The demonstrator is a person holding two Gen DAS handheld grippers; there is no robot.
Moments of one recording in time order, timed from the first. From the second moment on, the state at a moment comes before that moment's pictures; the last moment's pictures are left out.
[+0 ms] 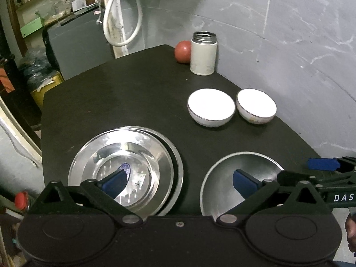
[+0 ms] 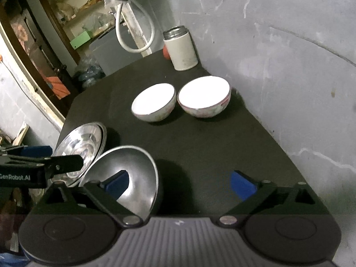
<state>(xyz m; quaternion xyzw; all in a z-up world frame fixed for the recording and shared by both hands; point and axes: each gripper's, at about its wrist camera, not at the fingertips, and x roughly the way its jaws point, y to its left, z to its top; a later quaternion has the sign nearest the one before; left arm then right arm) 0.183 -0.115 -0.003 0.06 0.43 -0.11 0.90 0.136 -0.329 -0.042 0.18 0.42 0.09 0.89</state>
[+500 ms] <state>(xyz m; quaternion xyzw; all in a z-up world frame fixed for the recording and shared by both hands) 0.259 -0.115 0.001 0.04 0.42 -0.10 0.90 0.178 -0.330 -0.047 0.21 0.40 0.13 0.88</state>
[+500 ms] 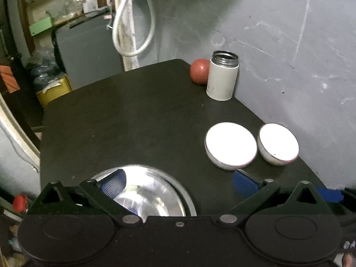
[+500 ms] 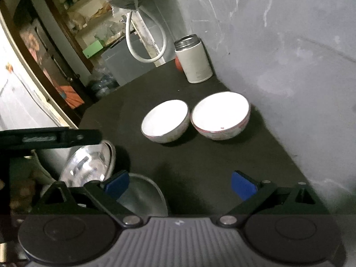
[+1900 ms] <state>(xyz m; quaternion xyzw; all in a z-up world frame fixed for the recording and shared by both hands) 0.383 -0.145 -0.056 0.02 0.50 -0.19 0.84 0.312 -0.303 -0.090 0.32 0.43 0.07 0.84</state>
